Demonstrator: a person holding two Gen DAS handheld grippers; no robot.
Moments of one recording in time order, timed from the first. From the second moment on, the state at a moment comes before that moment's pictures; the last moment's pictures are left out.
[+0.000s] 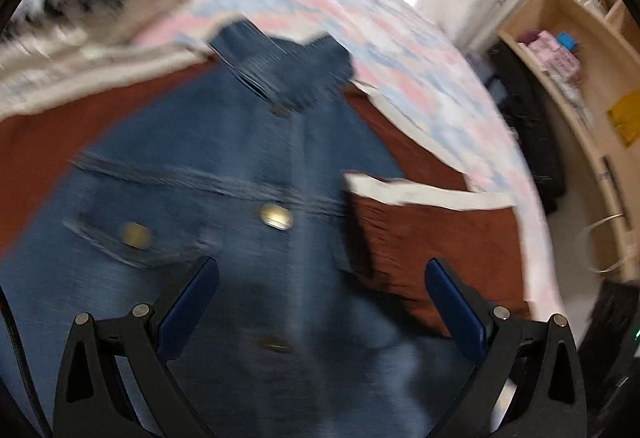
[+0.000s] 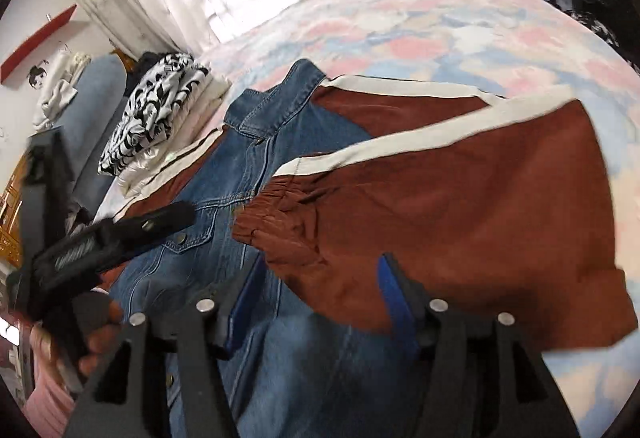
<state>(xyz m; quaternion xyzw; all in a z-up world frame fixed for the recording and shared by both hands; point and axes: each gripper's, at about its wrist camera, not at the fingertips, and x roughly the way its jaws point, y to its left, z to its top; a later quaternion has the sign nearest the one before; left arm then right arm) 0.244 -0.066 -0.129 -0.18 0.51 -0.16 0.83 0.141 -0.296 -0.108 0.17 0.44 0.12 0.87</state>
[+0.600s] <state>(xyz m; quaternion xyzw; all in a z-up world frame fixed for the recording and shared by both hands) 0.265 -0.145 -0.172 -0.13 0.55 -0.16 0.81 0.109 -0.297 -0.138 0.17 0.40 0.10 0.89</state>
